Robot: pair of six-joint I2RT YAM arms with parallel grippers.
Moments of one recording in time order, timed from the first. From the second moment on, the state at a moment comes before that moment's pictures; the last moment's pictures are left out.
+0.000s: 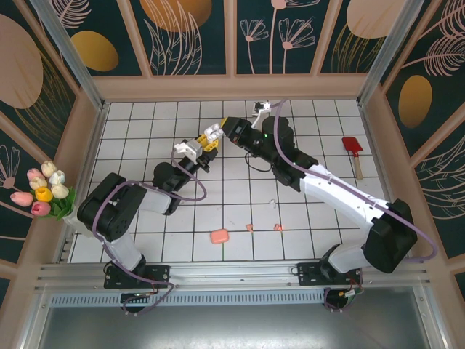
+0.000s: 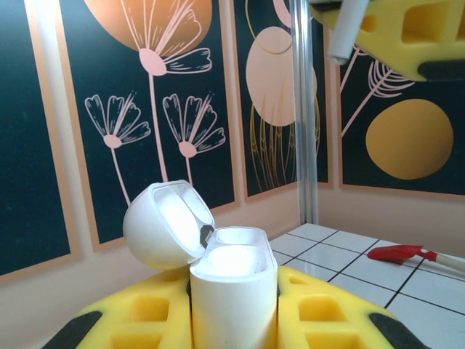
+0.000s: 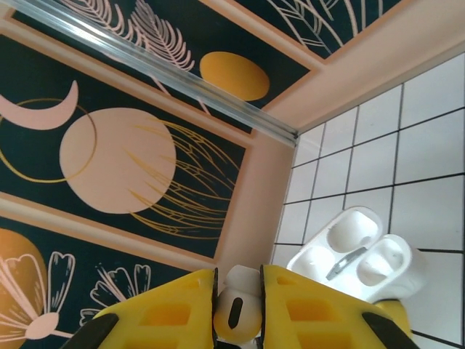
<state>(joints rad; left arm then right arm) -0.51 1.74 0.55 1.51 0.27 -0.01 0.76 1.40 1.14 0.18 -0.11 1.04</state>
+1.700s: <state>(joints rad) -0.54 1.74 0.56 1.51 0.16 0.08 0.78 1.57 1.09 0.36 -0.14 1.19</state>
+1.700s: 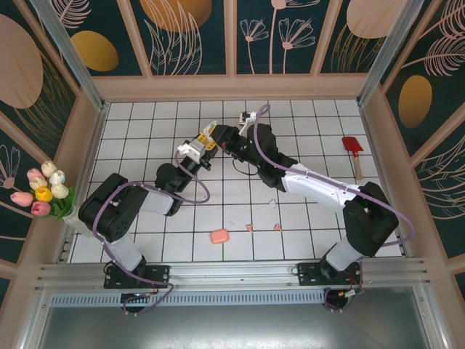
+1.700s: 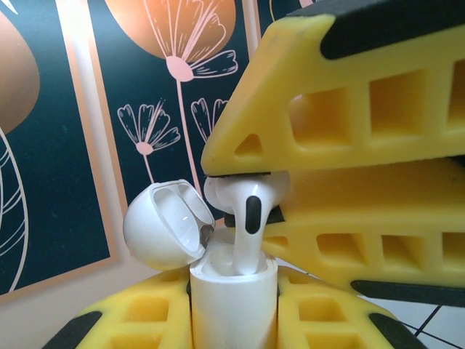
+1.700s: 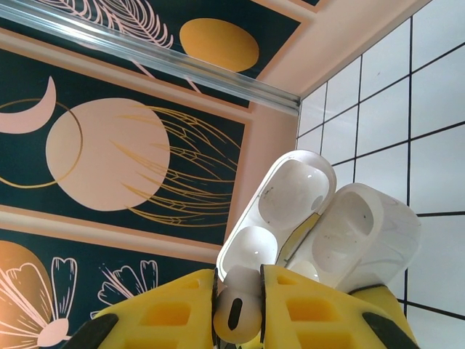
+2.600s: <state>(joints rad) -0.54 1.74 0.56 1.47 0.15 0.08 0.79 1.60 1.26 0.07 -0.08 1.17</state>
